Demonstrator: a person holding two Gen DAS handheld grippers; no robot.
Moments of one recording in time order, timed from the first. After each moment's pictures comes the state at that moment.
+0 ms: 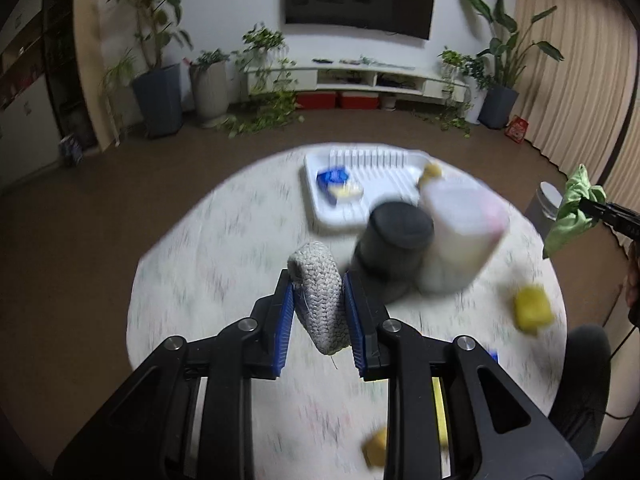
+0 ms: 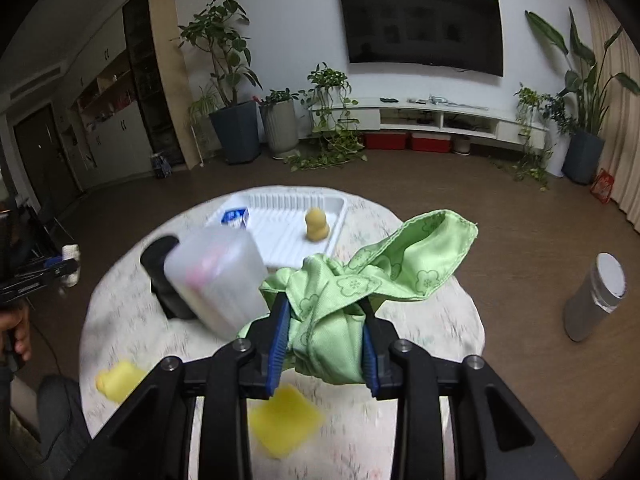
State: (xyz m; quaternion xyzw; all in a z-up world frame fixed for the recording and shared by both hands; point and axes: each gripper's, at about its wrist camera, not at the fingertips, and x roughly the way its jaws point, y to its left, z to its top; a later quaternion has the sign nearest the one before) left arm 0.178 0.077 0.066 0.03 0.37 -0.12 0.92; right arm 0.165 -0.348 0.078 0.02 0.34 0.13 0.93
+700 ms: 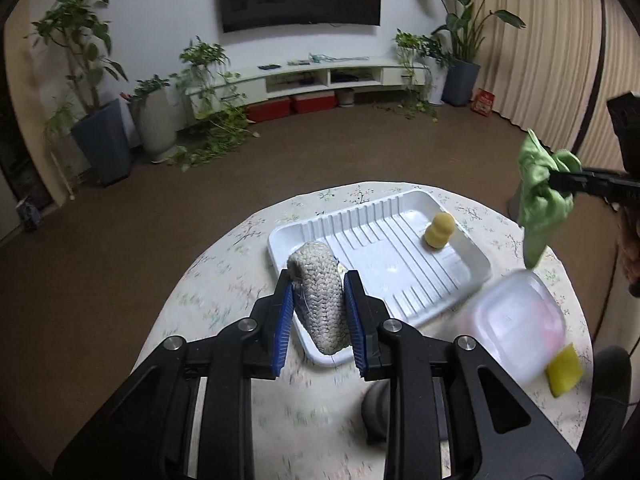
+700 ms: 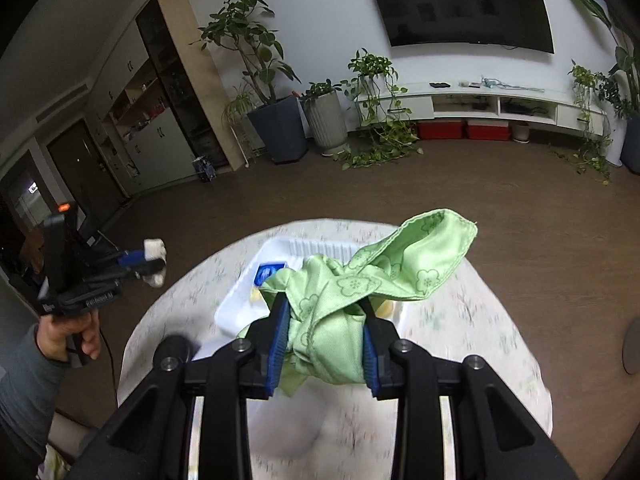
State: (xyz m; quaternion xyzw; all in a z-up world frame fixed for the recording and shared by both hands) left arm 0.354 0.025 0.067 0.09 0.37 -0.20 0.90; right arm 0.331 -0.309 0.092 0.07 0.37 0.23 0.90
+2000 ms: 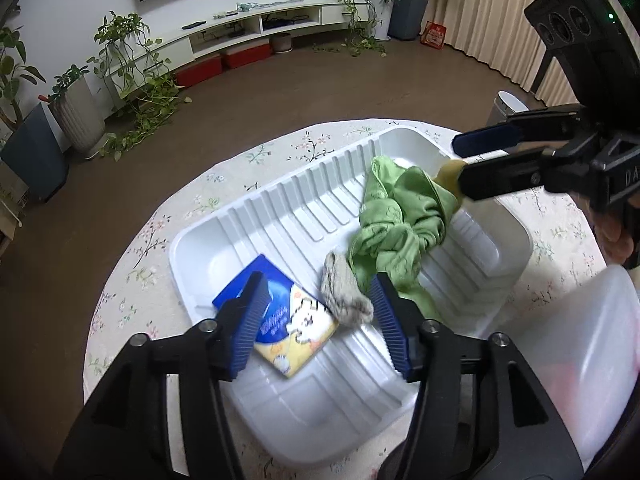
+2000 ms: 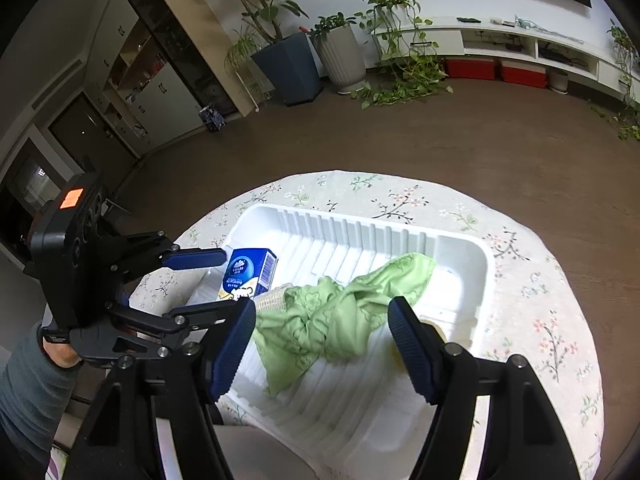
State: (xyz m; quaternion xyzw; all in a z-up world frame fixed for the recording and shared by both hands) left arm 0.433 -0.046 -0.018 0.16 0.44 -0.29 0.83; right arm 0.449 -0.264 -0.001 0.07 0.46 0.27 0.84
